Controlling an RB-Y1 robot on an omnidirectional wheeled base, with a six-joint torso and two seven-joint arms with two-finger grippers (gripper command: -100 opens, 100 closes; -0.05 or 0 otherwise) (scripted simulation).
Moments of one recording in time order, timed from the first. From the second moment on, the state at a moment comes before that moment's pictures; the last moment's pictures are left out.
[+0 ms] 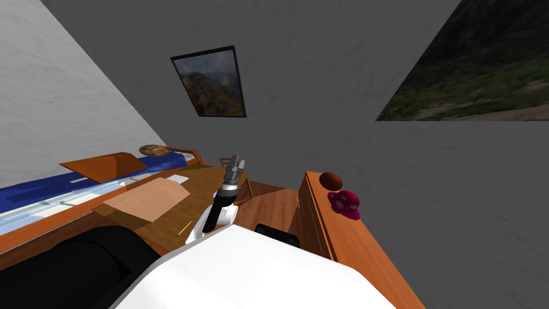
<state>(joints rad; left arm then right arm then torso) 0.51 0.02 0.05 -2.26 -0.12 -0.49 0.07 0.57 -0.17 -0.06 -0.96 1.24 0.79 -0.99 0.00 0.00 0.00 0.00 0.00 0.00</state>
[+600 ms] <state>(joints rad) 0.51 0.02 0.05 -2.26 -0.12 -0.49 0.07 0.56 -0.17 -0.07 -0.84 1.35 0.85 -1.09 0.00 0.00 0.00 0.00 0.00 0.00</state>
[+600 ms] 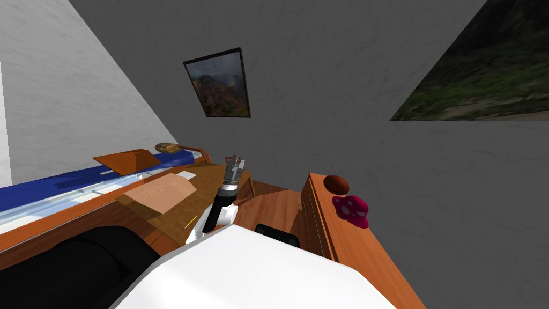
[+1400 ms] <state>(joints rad) 0.51 0.02 0.05 -2.26 -0.12 -0.49 0.07 0.55 -0.18 -0.07 -0.73 1.44 0.90 -1.20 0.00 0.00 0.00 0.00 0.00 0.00</state>
